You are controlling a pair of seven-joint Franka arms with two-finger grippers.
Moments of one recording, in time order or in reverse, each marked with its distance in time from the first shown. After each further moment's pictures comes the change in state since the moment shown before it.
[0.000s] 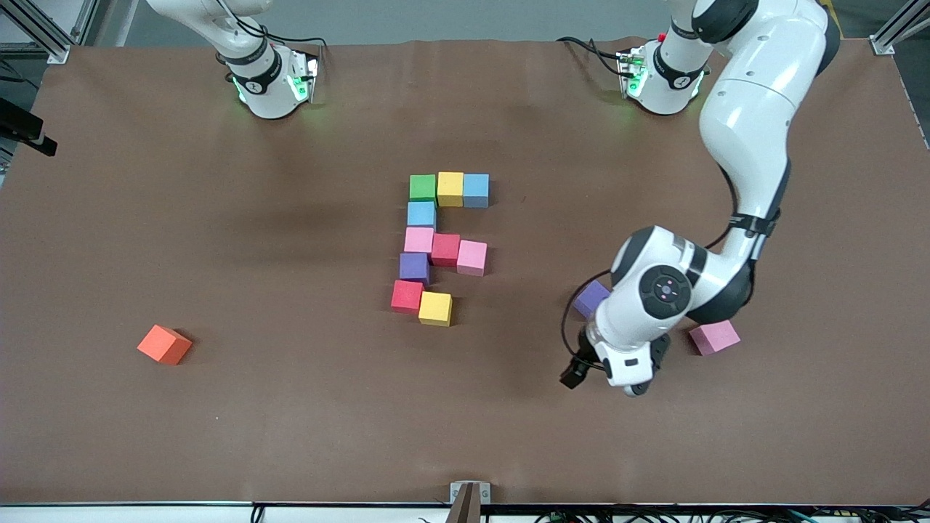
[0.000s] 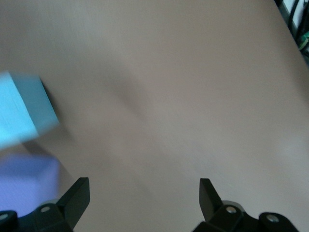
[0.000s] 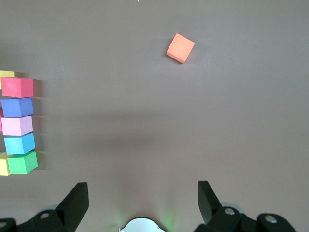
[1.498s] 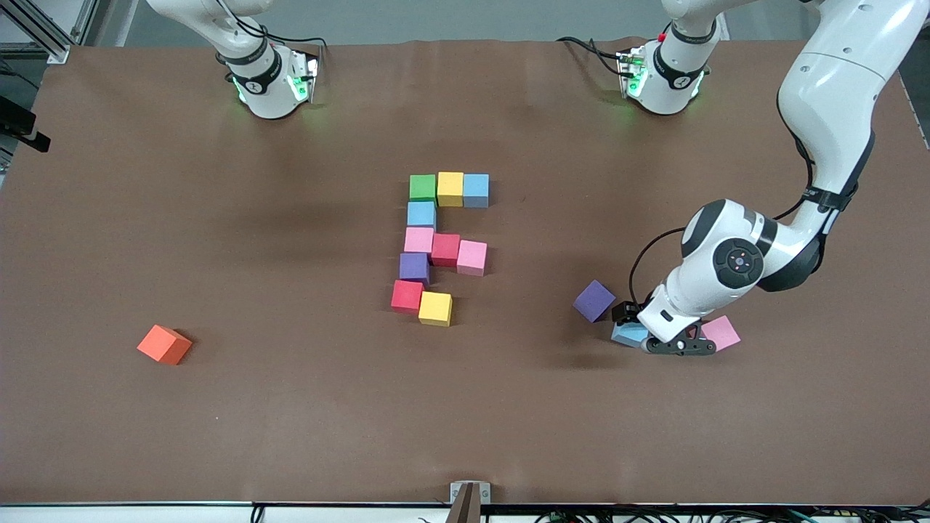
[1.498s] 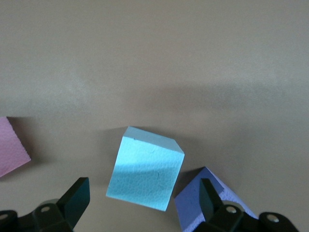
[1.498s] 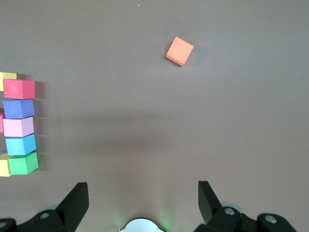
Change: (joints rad) left arm 0.418 -0.176 -0.256 -0.511 0.187 0.154 0.864; right arm 0.000 0.015 0.002 0.032 -0.001 -0.010 0.000
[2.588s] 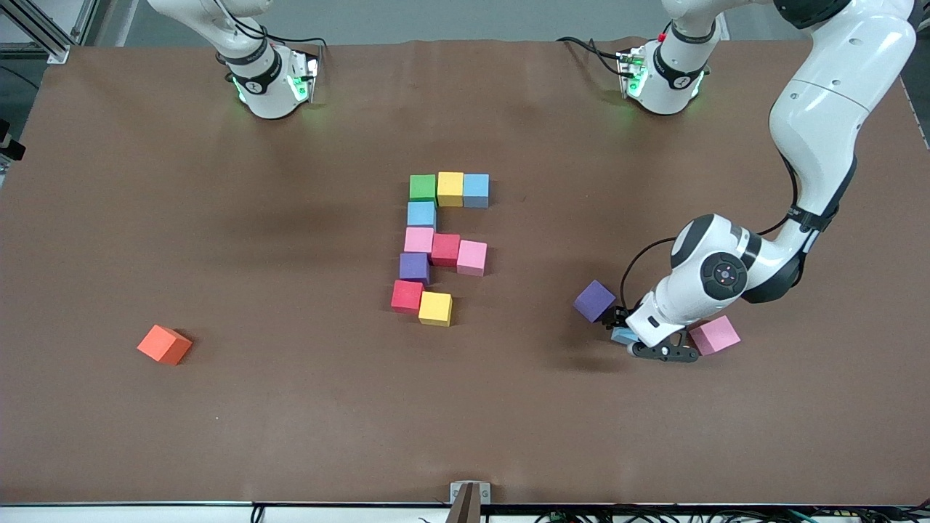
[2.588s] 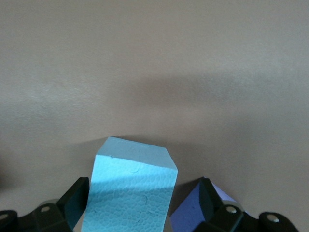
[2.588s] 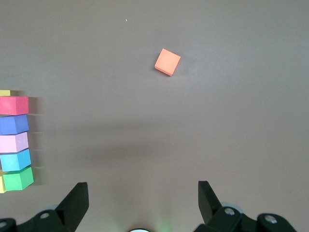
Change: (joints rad) left arm -0.011 0.092 0.000 0.026 0.021 0.042 0.046; right arm -0.032 0.016 -0.010 0.034 -0.002 0.025 0.001
